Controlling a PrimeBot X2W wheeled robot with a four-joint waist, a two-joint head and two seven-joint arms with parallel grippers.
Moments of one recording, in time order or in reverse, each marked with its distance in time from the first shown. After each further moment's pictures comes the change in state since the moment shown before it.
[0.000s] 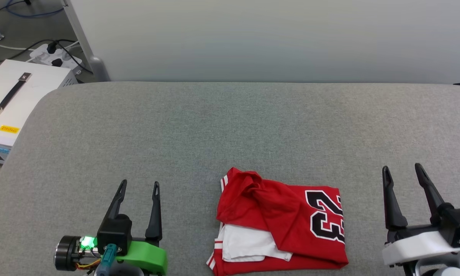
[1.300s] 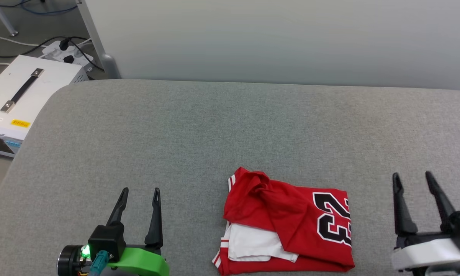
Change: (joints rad) left arm 0.040 -0.054 0.058 -0.019 -0.058 -0.081 0.000; right arm 0.068 0.009 -0.021 -0.040 0.022 0.000 0.000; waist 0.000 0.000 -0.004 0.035
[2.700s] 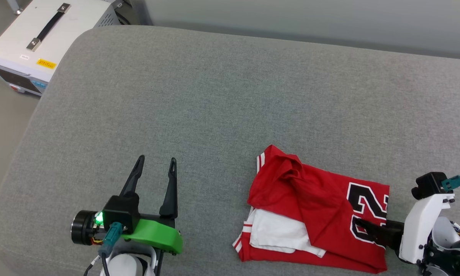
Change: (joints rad) left arm -0.132 -0.012 -0.053 0.022 0.010 -0.011 0.000; right arm -0.236 -0.437 0.374 0.217 0.891 0.000 0.913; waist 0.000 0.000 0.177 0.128
